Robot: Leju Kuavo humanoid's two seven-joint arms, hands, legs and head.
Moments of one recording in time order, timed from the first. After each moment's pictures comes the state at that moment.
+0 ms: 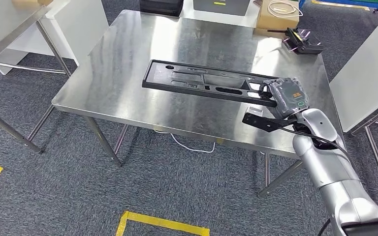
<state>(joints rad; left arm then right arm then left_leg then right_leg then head) -0.11 -0.12 0.30 -0.19 -0.40 0.08 -0.03 -0.75 -0.27 0.40 -0.97 1.09 -0.23 -0.24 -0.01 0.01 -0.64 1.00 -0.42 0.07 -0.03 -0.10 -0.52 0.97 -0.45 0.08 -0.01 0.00</state>
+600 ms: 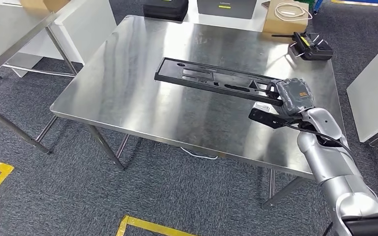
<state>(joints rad) -0.10 -0.11 0.33 -0.19 -0.39 0.08 -0.03 -0.79 -0.25 0.36 -0.84 1.09 -0.24 -0.27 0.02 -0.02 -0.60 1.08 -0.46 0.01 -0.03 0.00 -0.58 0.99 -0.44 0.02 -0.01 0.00</state>
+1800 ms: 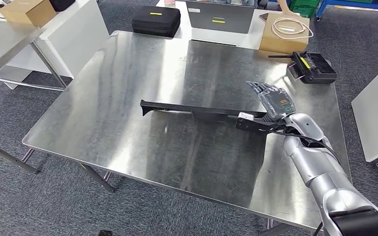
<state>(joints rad) -0.12 -0.14 0.40 -0.20 -0.37 0.18 -0.35 -0.81 -0.22 0.43 -0.72 1.09 -0.22 -0.31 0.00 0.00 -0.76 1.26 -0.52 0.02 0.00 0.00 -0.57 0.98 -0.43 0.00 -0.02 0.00</state>
